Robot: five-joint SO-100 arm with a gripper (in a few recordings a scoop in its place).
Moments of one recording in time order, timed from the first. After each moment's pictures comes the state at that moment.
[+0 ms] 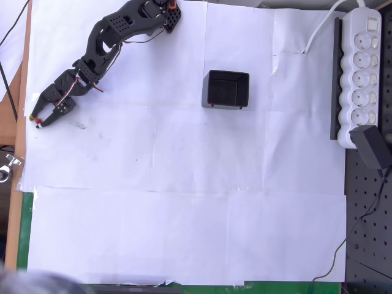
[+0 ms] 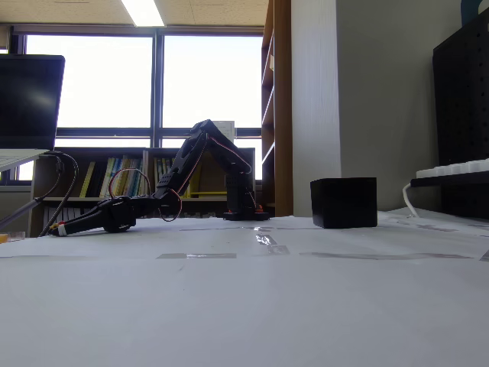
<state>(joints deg) 47.9 147.1 88.3 -45.3 -92.2</state>
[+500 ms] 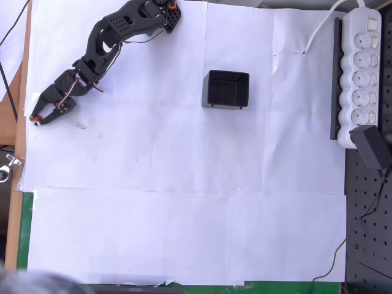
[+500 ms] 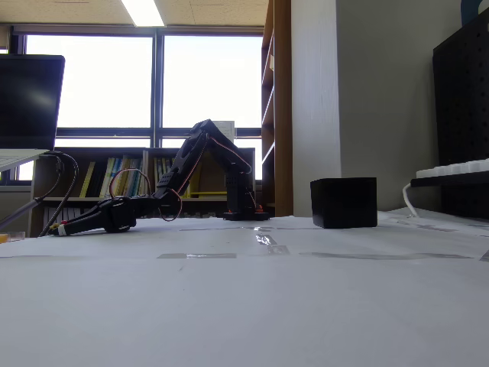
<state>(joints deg) 48.0 143.7 86.4 -40.3 -93.3</state>
